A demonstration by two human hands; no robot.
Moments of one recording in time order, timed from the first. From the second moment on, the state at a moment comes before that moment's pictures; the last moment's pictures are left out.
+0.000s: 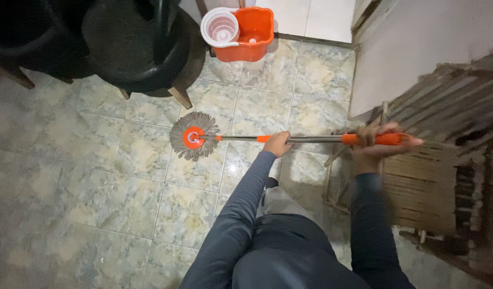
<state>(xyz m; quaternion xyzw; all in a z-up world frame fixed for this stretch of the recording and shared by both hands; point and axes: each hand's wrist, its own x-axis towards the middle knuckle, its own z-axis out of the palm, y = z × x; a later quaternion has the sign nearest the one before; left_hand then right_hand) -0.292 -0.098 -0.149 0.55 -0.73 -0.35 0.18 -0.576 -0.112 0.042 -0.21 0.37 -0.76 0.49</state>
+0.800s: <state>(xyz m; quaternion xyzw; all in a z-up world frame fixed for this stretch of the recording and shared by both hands) -0.119 -0.004 -0.093 0.65 -0.68 -0.28 0.17 -0.399 0.021 0.025 -0.33 0.26 -0.66 0.63</state>
